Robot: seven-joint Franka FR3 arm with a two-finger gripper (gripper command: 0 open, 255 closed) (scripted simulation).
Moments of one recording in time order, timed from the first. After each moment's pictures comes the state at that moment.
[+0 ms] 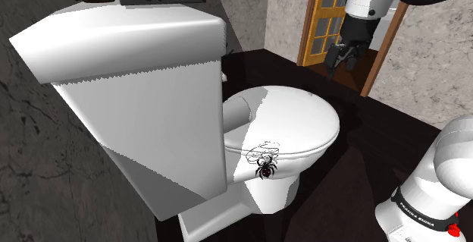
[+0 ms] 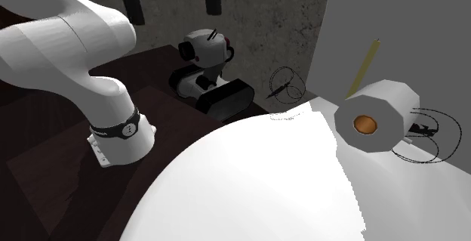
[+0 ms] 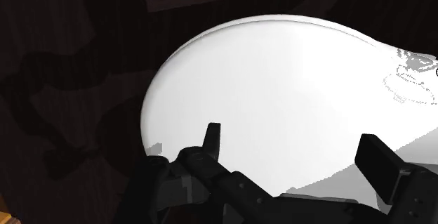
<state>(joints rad) 0.00 -0.83 0.11 -2.41 -0.03 1.68 0.29</state>
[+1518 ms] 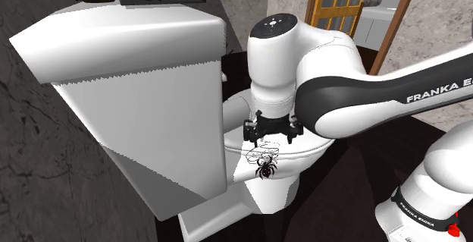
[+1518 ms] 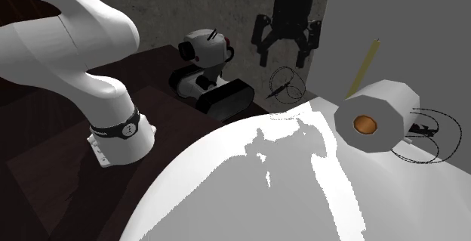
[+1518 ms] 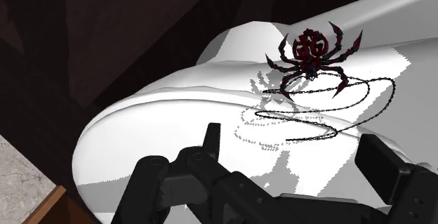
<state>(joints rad) -0.23 -0.39 0.92 -2.31 0.02 1.97 1.35</state>
